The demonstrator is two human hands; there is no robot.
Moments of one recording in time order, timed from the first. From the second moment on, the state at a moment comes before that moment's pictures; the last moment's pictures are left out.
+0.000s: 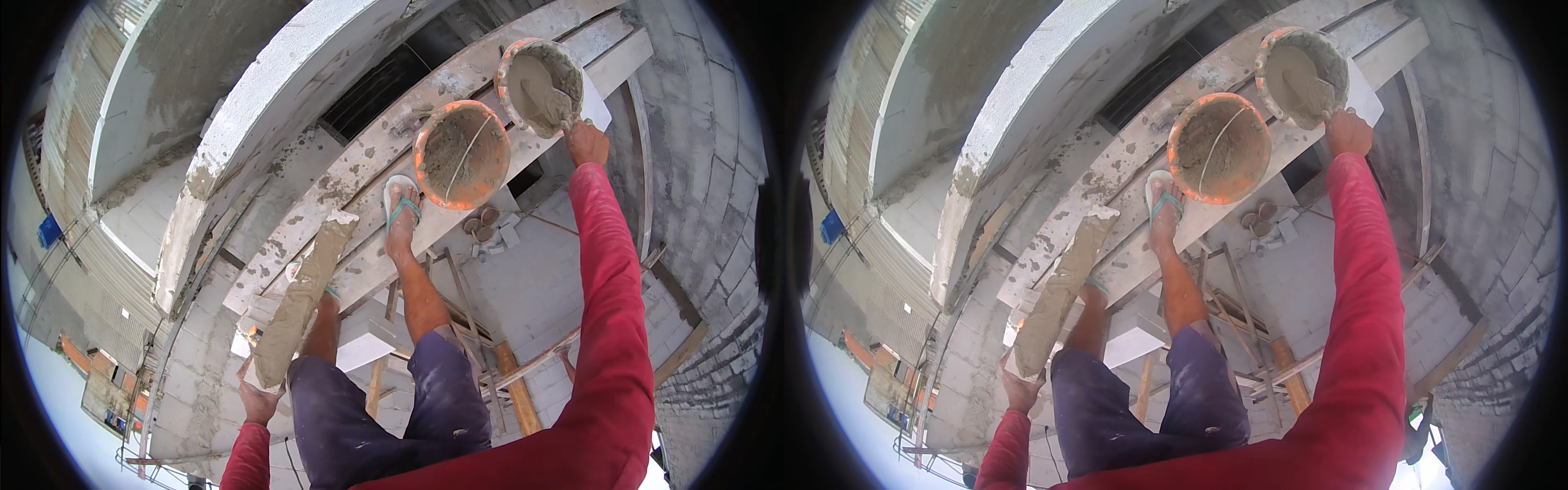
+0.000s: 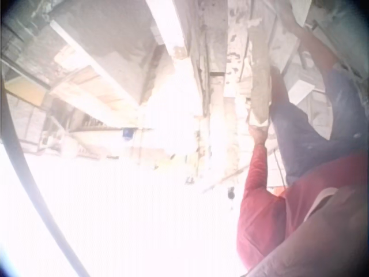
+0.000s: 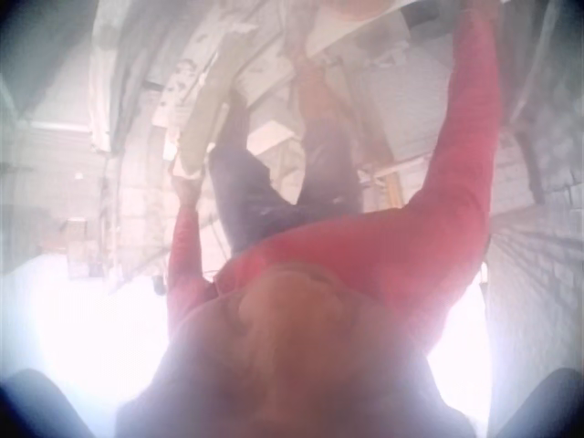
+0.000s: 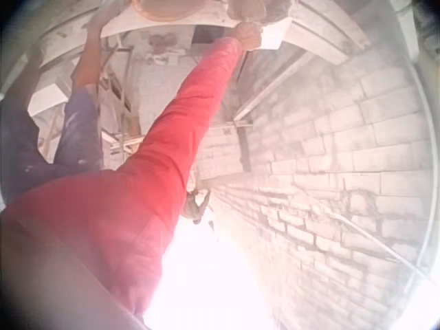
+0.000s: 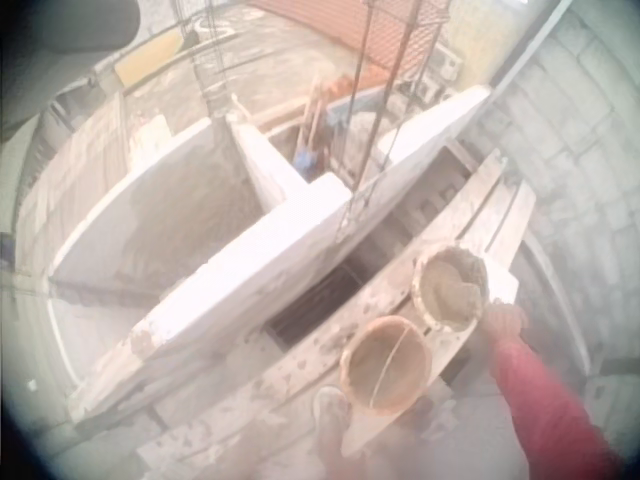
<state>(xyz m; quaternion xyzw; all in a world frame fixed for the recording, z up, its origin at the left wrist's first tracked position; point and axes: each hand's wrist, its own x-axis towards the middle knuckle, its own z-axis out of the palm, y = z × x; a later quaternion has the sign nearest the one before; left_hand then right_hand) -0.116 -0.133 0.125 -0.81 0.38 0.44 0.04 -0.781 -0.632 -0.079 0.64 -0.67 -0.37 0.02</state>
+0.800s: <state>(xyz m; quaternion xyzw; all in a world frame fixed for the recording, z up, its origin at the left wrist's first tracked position) -0.096 -0.118 0.116 -0.80 0.39 0.45 -0.01 -0.465 -0.196 -0.093 0.54 -0.73 -0.18 -0.37</state>
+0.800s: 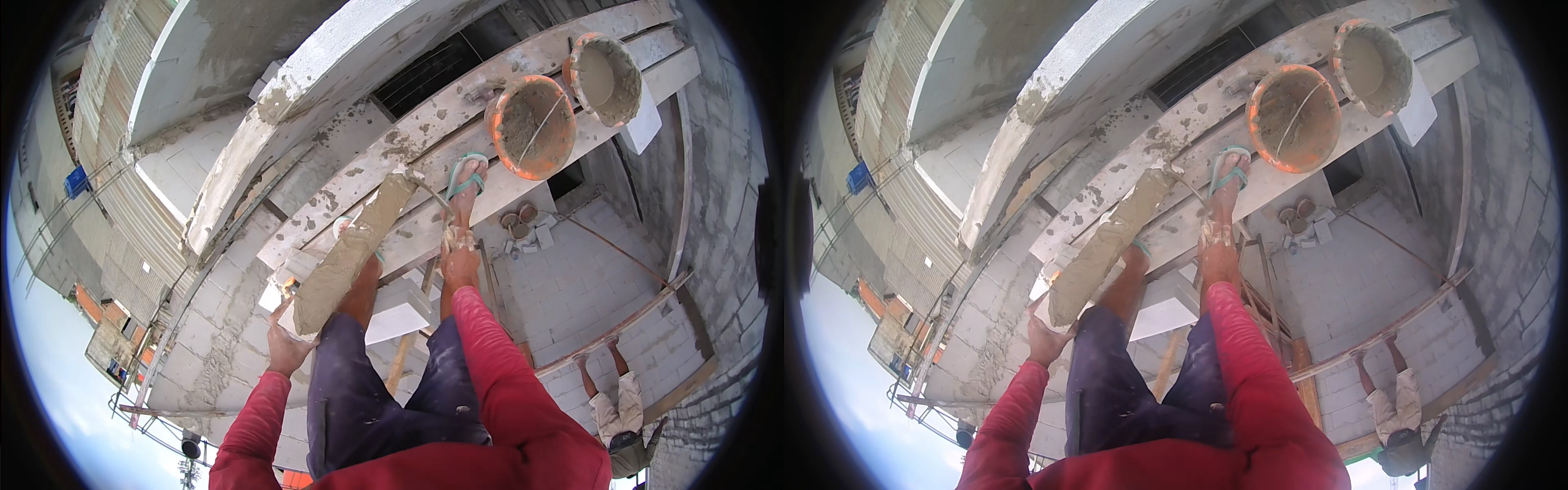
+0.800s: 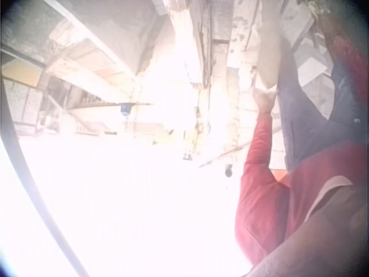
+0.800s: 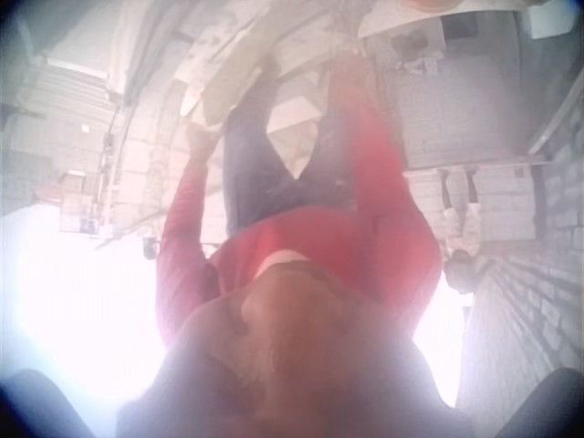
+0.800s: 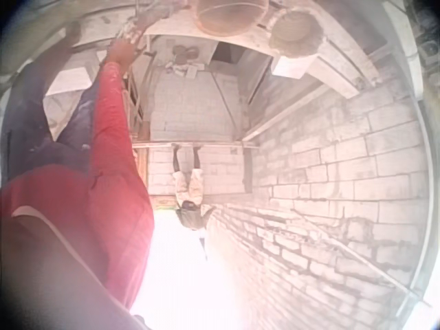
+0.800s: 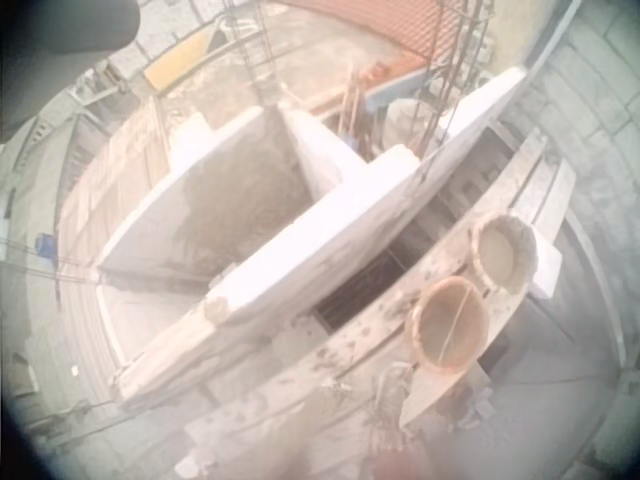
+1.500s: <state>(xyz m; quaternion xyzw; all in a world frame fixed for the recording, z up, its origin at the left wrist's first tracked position) -0.108 -0.125 0.124 -0.83 0.33 0.45 -0.06 -0.466 -0.213 0.078 0.54 -0.65 0.06 -0.53</state>
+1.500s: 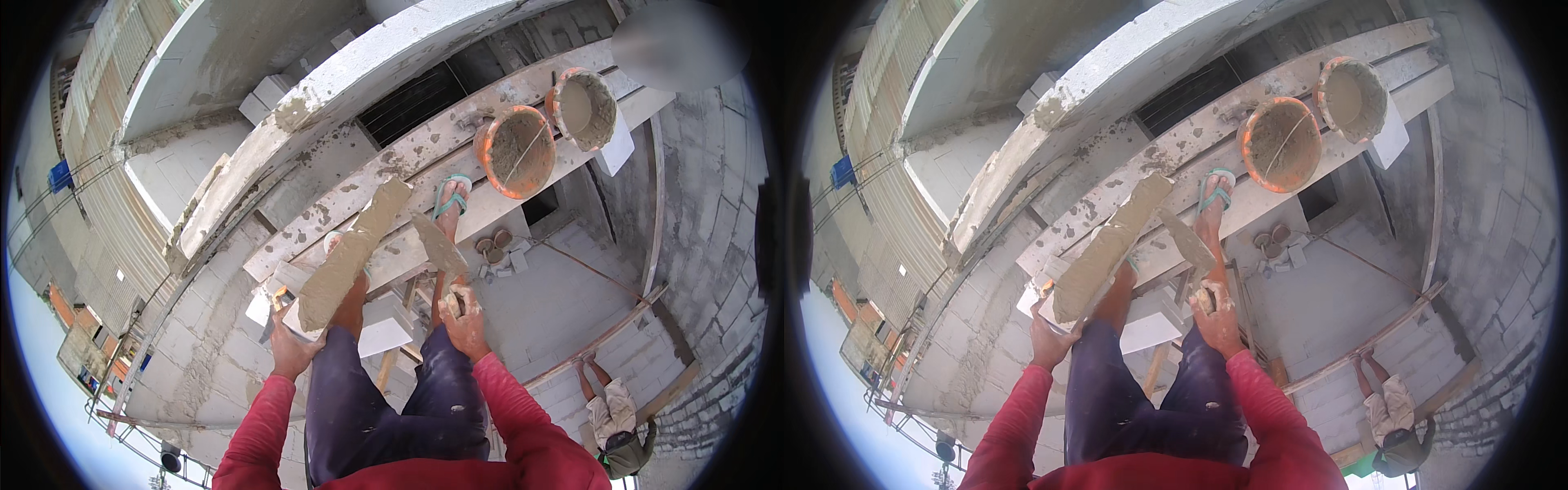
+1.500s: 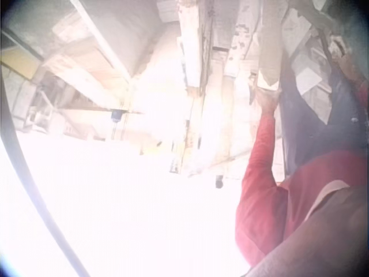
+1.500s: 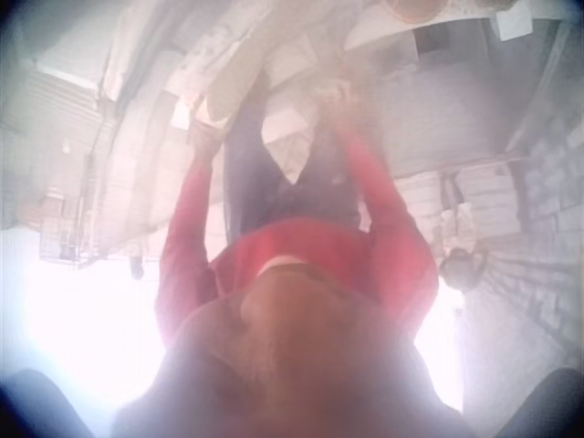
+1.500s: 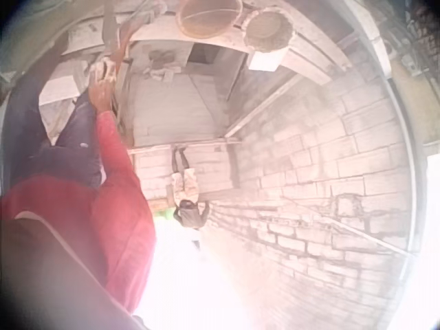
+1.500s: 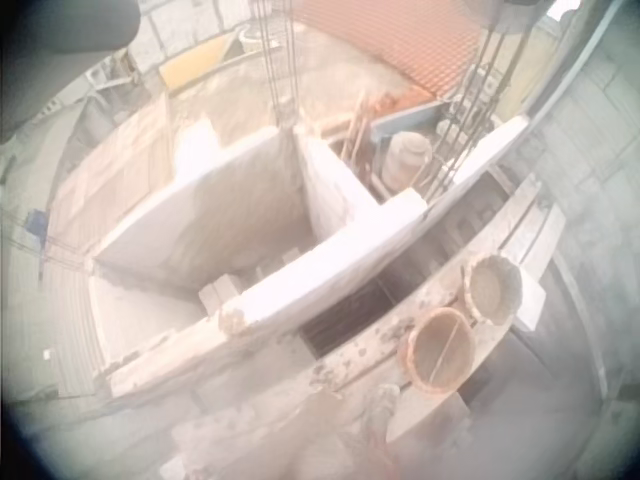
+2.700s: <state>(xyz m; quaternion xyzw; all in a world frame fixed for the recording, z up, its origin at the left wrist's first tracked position) -0.174 -0.145 0.131 -0.82 0.34 0.44 -0.16 -0.618 -0.448 0.124 0.67 -0.67 0.01 -0.34</state>
